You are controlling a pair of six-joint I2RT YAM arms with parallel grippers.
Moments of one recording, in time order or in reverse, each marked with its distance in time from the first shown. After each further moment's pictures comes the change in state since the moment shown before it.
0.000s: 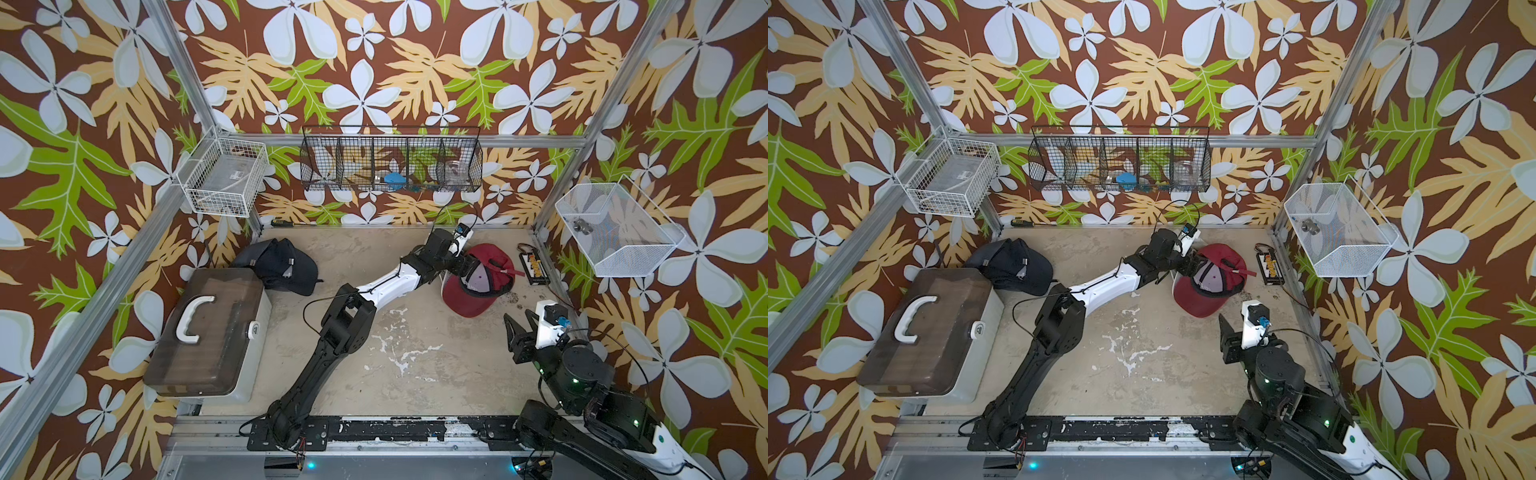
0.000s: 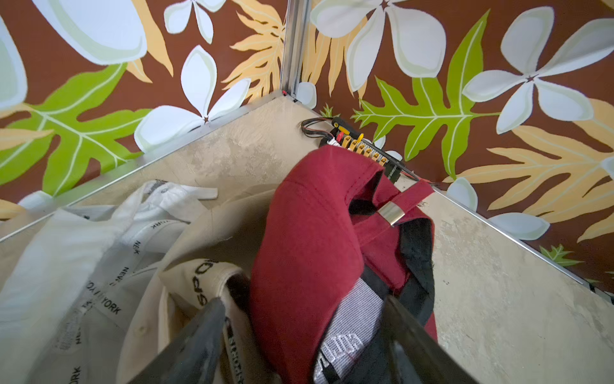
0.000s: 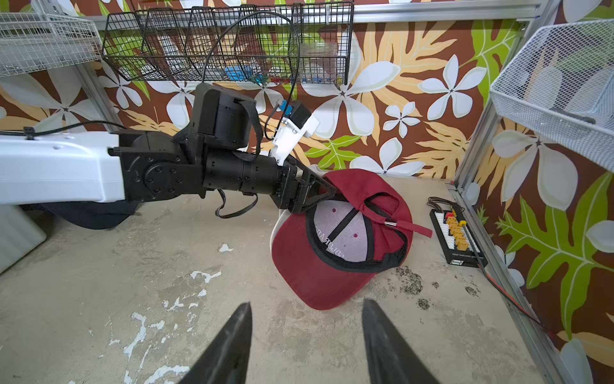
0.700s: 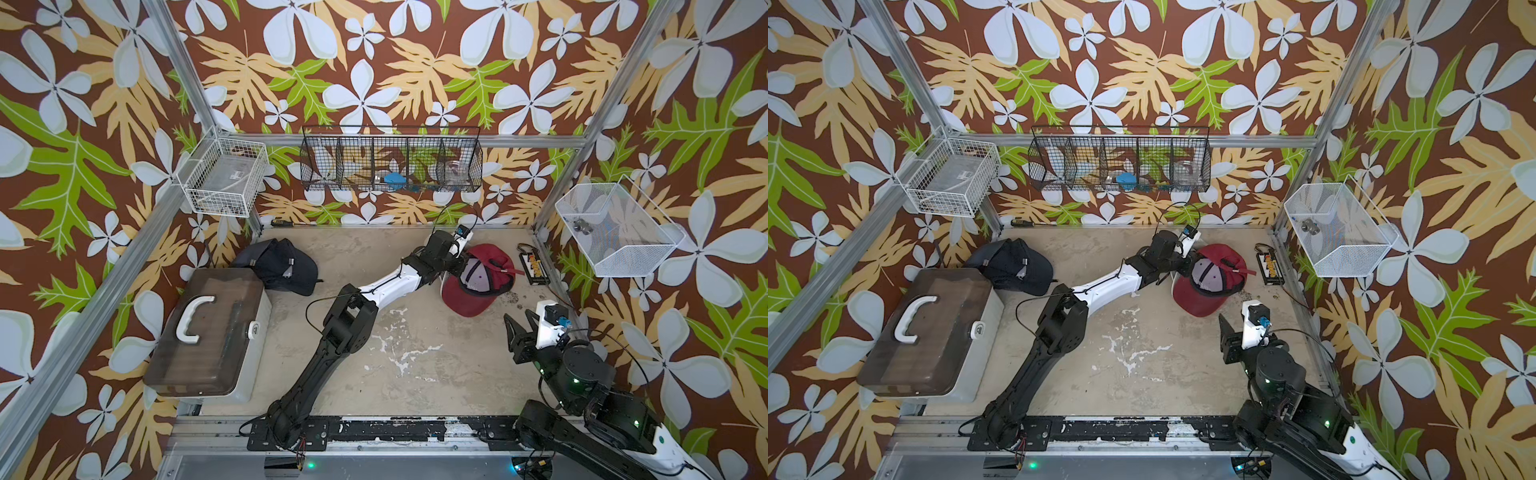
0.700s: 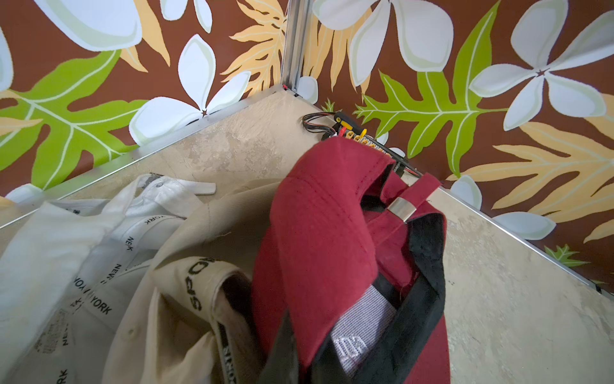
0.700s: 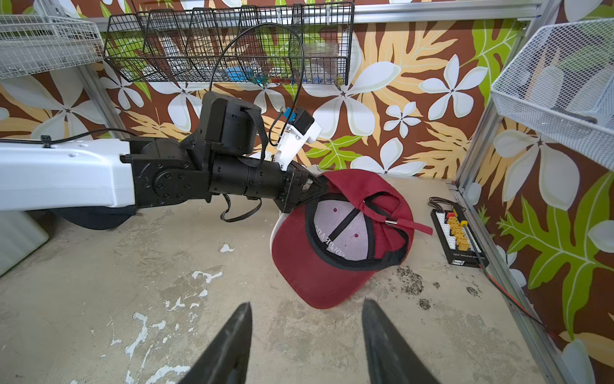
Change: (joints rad) left arm 0.000 0.003 0.000 0.005 0.001 -0.007; right arm -0.006 -0.003 0.000 0.000 -0.010 0.000
